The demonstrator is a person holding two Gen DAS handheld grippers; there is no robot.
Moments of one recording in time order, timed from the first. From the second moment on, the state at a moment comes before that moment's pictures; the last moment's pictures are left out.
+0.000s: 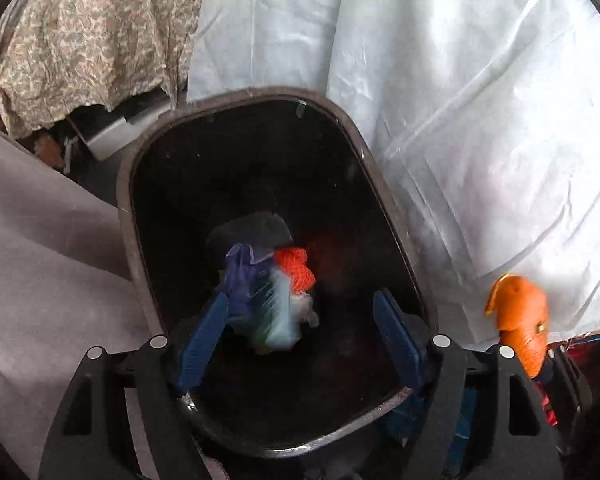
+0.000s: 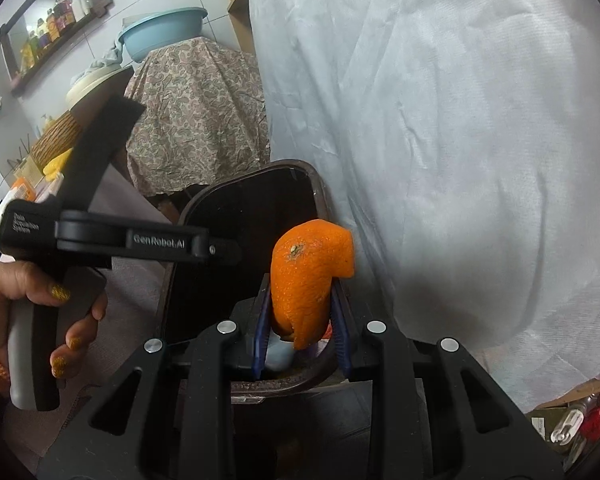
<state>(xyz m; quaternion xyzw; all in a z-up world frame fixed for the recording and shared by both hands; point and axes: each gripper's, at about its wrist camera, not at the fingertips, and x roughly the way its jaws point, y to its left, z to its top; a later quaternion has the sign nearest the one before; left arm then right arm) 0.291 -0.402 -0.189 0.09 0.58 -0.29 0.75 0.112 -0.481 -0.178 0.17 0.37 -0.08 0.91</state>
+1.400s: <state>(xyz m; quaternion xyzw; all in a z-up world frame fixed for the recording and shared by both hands) 0.223 -0.152 -0.026 0.01 0.36 -0.21 0.91 0.153 -0.335 -0.116 0.12 0.33 0.08 0.93</state>
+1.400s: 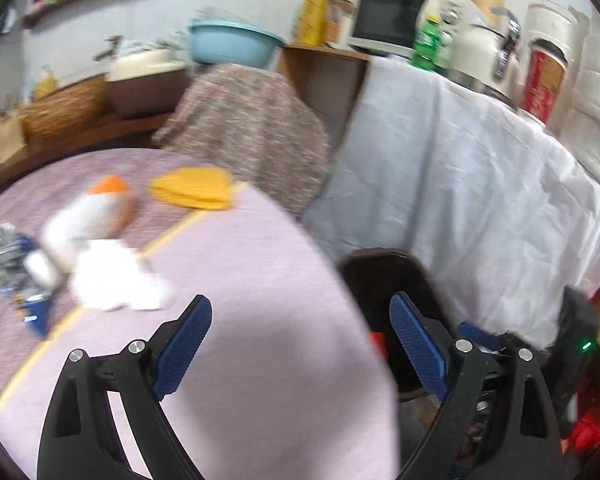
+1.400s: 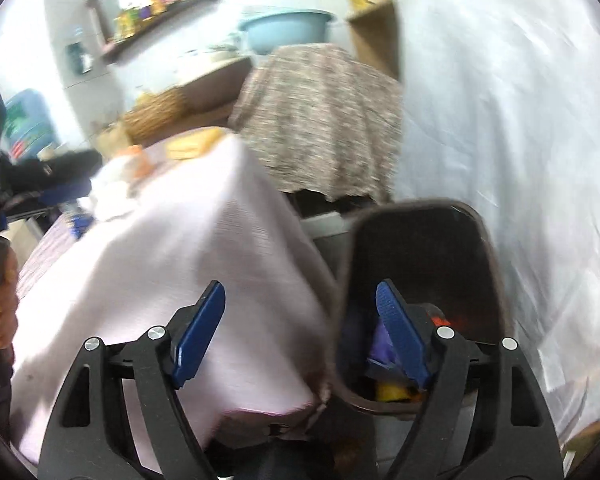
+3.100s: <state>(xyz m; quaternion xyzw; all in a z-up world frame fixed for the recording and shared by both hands) 0.327 0.086 -0.042 -0.12 0.43 -0.02 0.89 0.294 -0.060 -0.089 -0.12 0.41 0.24 0.87</state>
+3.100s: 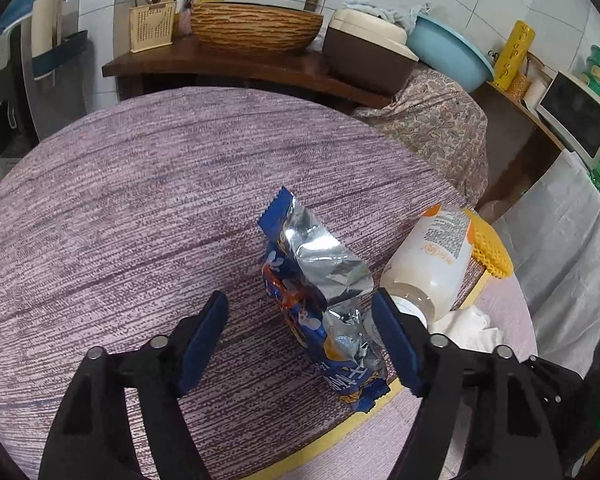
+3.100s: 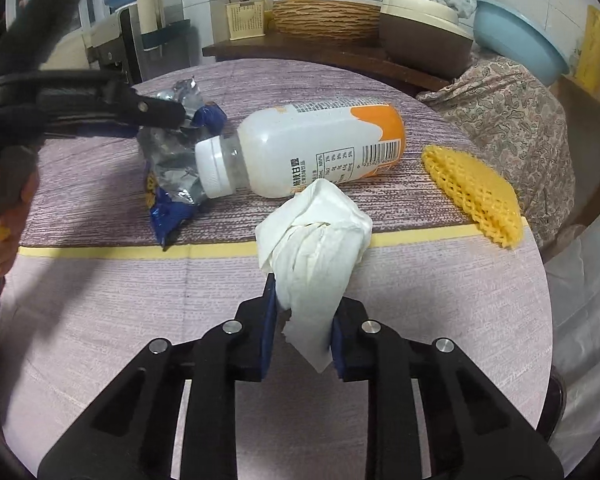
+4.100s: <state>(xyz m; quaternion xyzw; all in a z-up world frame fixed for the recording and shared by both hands) 0.253 0.039 0.070 -0.05 0.27 -0.03 0.96 0.159 -0.146 -0.064 0.01 0.33 0.26 0.91</state>
